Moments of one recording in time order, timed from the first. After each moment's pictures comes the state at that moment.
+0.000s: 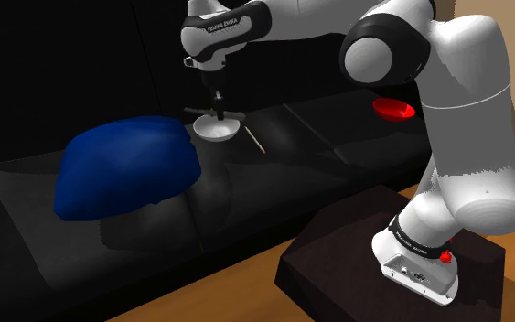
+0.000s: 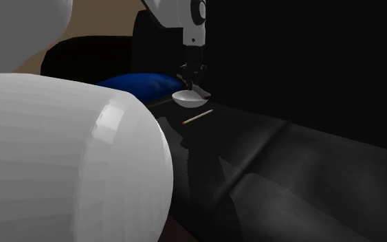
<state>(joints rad) 0.37 0.60 -0.33 -1.37 0.18 1.84 -1.02</state>
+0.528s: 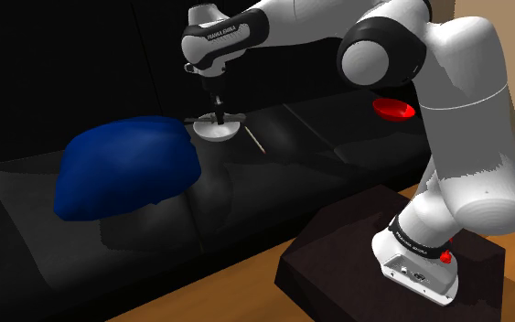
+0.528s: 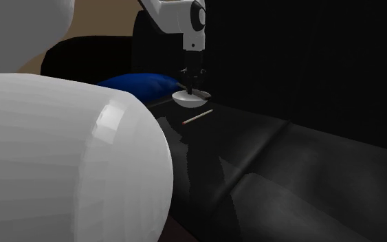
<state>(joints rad) 0.37 0.61 -0.33 -1.39 0.19 1.88 -1.02</state>
